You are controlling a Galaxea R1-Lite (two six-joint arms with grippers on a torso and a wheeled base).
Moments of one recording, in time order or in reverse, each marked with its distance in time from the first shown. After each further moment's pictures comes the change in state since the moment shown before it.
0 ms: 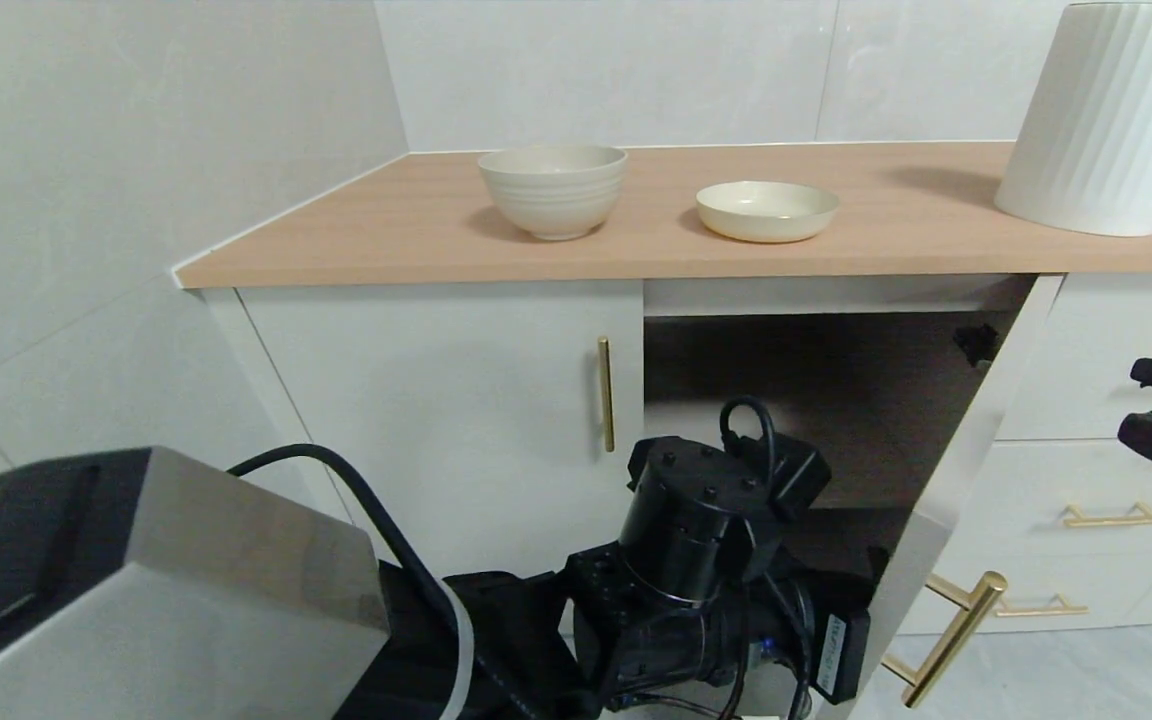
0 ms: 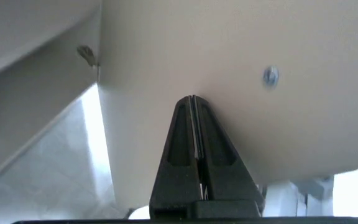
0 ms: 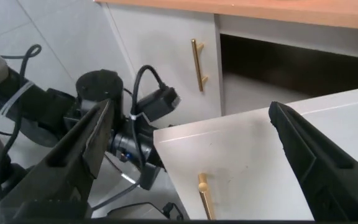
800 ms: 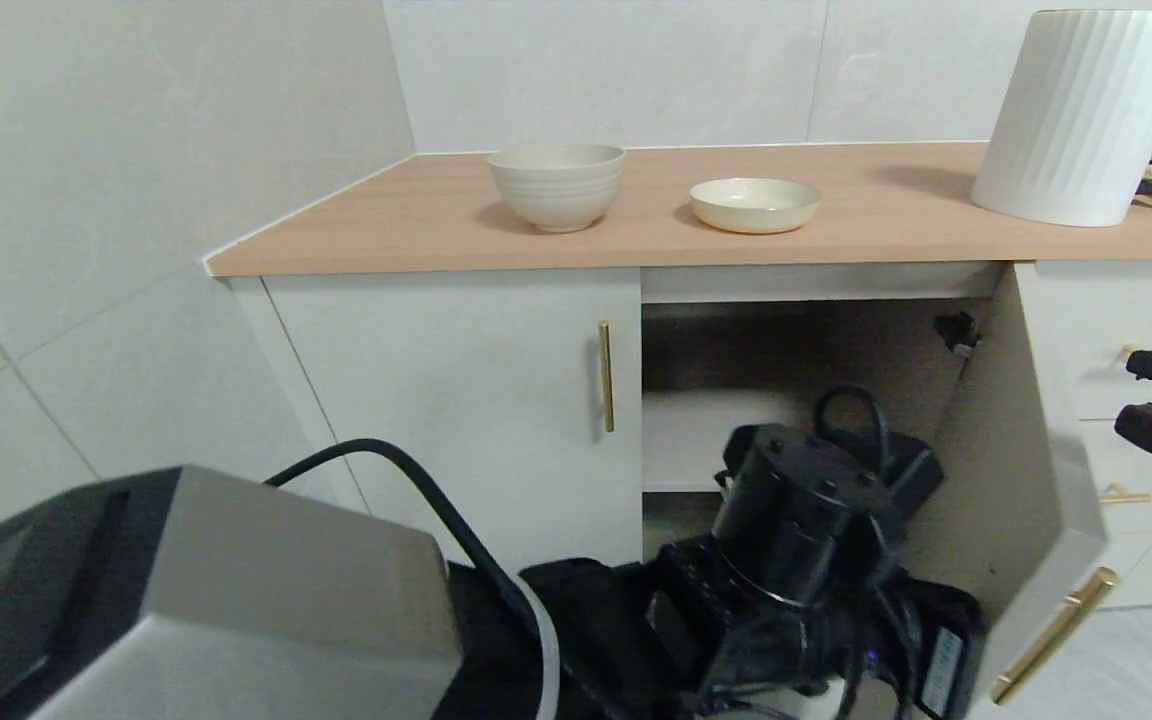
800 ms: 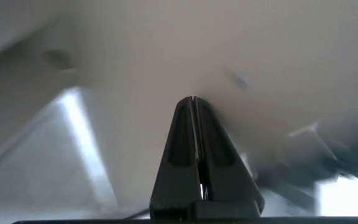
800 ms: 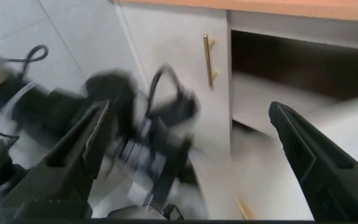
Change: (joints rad) left arm -0.086 0.067 -0.229 0.136 0.024 0.000; right arm 0.001 0.006 -0.014 -0.011 0.003 0.002
